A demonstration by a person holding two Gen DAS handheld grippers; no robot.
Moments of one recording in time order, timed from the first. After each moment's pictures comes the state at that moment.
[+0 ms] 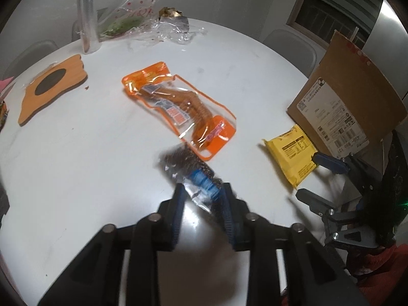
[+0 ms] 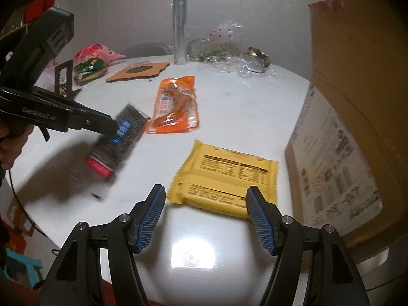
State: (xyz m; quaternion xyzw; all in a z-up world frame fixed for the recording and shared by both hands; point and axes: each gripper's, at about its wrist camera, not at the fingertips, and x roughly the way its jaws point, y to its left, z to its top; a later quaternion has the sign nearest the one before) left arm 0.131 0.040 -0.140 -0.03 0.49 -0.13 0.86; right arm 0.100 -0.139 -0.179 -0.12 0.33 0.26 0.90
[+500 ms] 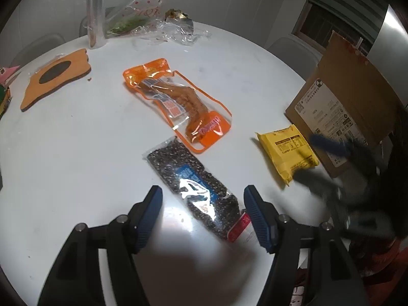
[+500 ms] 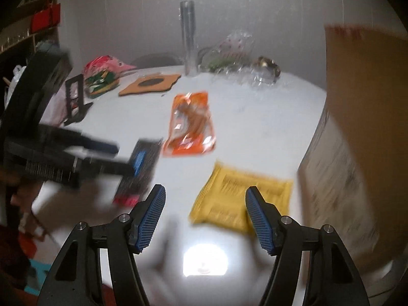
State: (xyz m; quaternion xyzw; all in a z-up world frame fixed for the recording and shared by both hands) left arm 0.120 0.029 -0.147 -0.06 0.47 -0.12 0.87; right arm 0.117 -0.125 -0.155 -0.11 0.32 0.29 0.90
